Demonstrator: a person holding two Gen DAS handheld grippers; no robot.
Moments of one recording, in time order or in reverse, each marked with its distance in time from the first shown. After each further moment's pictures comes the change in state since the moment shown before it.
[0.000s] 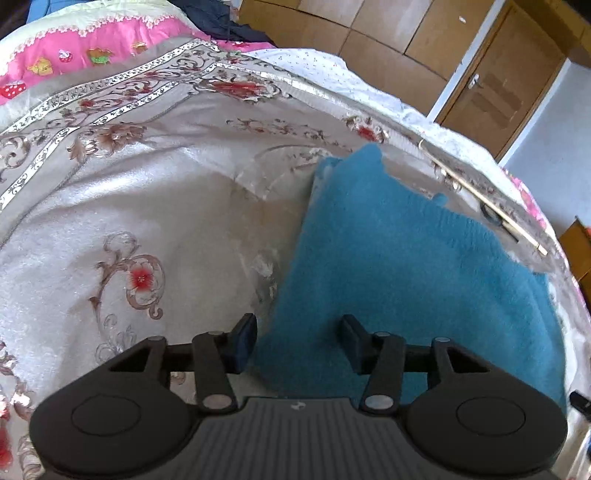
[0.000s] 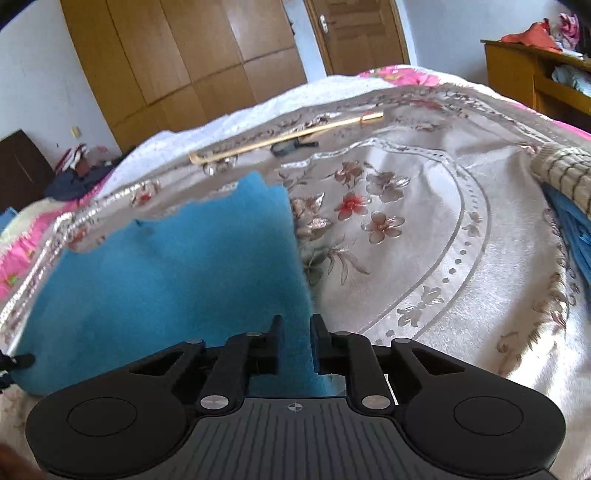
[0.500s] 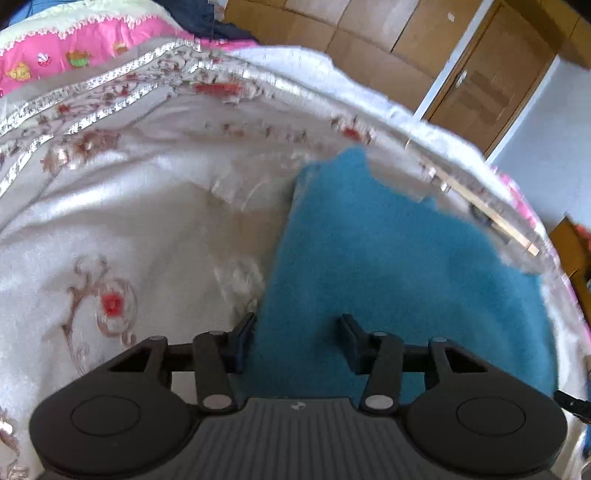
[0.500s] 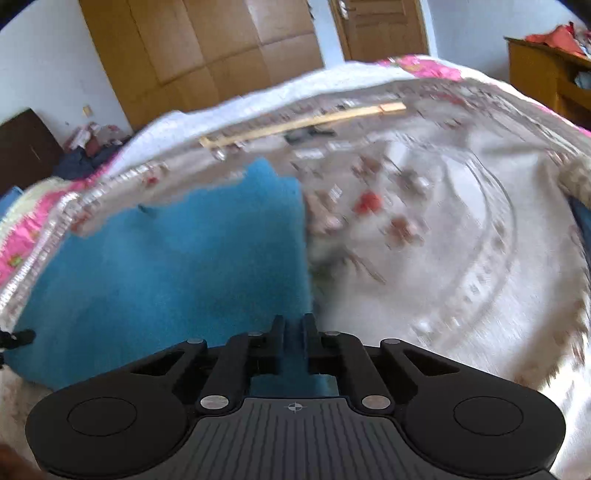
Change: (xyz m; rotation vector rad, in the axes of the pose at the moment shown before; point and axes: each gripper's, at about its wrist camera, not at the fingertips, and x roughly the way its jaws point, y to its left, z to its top) left arm 0.019 -0.005 0.011 0.012 0.023 -0.041; right arm 0.027 -0.001 0.008 -0.062 0.086 0.000
